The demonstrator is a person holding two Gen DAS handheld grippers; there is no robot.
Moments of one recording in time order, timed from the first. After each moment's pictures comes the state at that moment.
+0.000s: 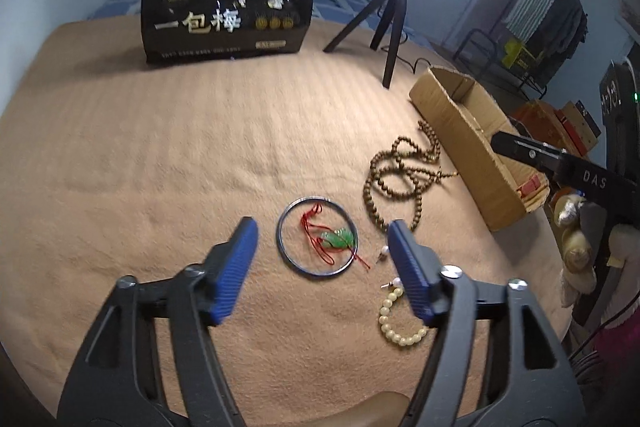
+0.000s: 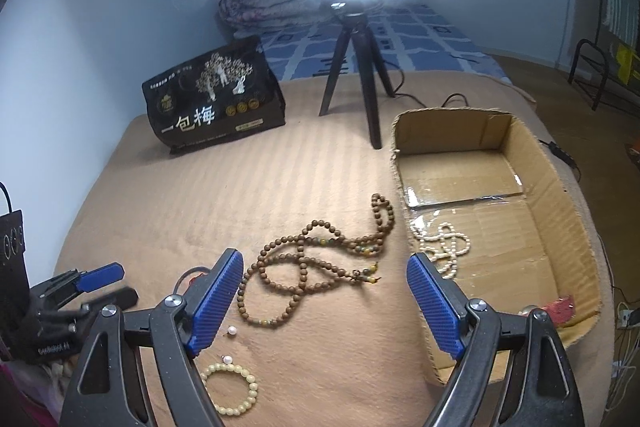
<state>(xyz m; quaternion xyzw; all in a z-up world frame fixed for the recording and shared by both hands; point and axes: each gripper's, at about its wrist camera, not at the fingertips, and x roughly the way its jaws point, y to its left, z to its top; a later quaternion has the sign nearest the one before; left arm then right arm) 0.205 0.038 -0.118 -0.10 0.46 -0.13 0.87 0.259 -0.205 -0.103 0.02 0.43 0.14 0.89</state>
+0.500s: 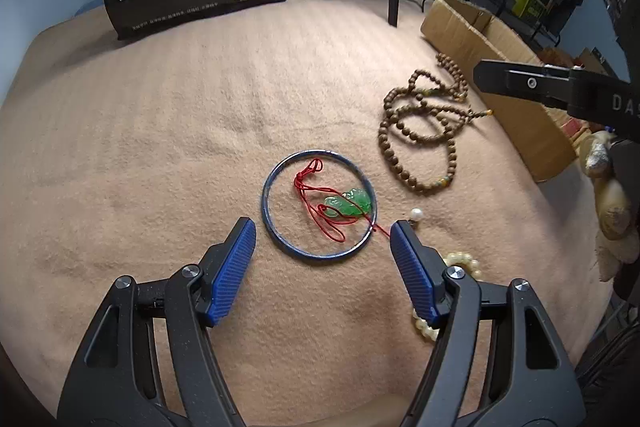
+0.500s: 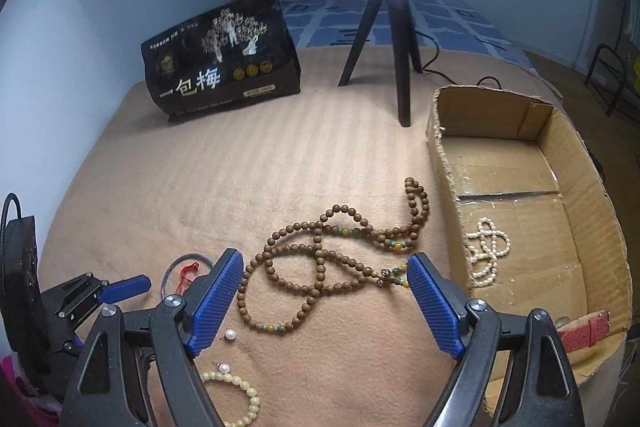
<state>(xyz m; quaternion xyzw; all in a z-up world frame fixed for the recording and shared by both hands) 0.218 0.004 -0.168 -0.03 0.50 -0.12 0.86 0.278 -0.173 -0.133 -0.01 0.46 0.16 0.88</state>
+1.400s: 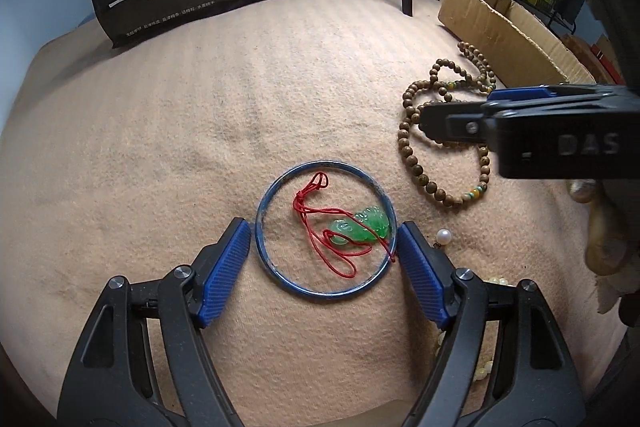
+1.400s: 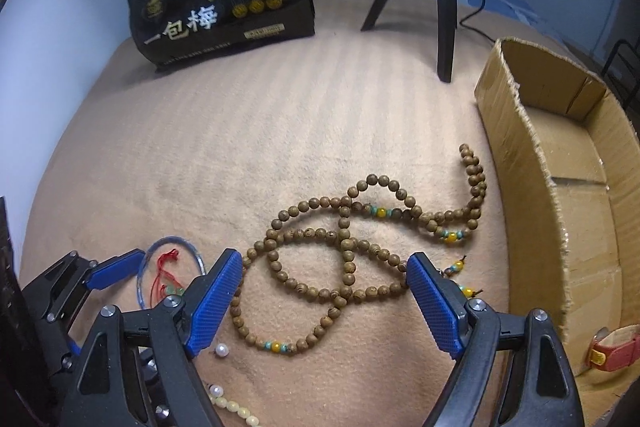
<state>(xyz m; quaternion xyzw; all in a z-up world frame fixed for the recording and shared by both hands) 0.239 -0.009 -0.185 0.01 0.50 -0.09 0.86 0.310 -0.138 -0.181 -0.03 0.52 0.15 0.84</state>
